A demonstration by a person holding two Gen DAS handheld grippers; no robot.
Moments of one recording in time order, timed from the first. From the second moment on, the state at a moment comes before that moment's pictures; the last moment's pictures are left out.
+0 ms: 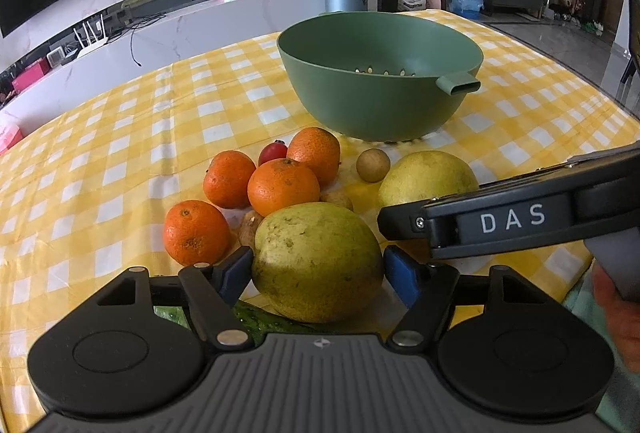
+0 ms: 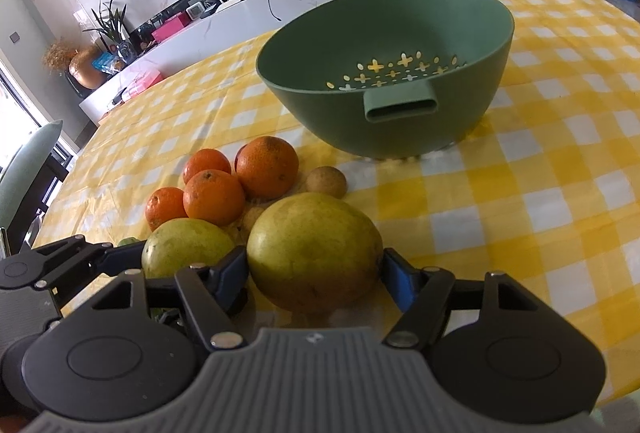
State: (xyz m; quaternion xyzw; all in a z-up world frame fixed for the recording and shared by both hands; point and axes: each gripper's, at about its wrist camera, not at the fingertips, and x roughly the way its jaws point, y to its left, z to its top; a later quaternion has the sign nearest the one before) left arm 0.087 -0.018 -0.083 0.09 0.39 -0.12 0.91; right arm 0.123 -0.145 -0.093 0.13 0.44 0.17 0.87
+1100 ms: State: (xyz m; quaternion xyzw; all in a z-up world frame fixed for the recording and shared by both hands) left arm 0.063 0.000 -0.024 -0.01 0.34 -0.12 0.93; right arm 0.085 -0.175 -0.046 0.12 0.32 0.17 0.92
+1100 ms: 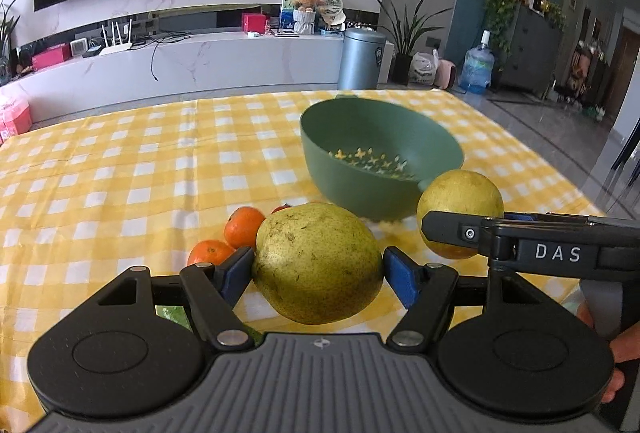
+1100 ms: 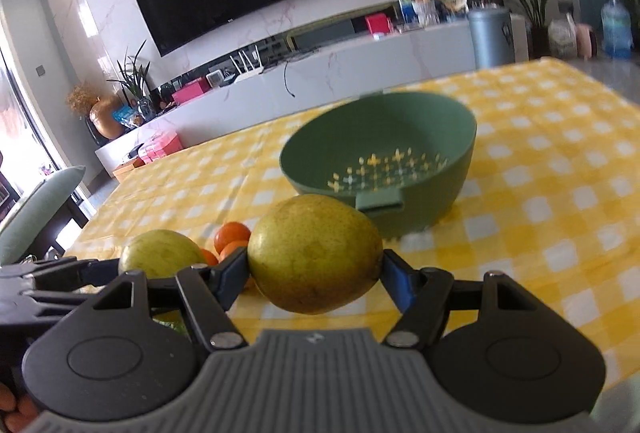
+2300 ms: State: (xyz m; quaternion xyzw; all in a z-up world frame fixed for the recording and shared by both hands) left arm 0.223 -0.053 -0.010 -0.01 0.41 -0.13 0.90; right arm 0.256 -0.183 -0.056 -0.05 0.34 0.15 0.93
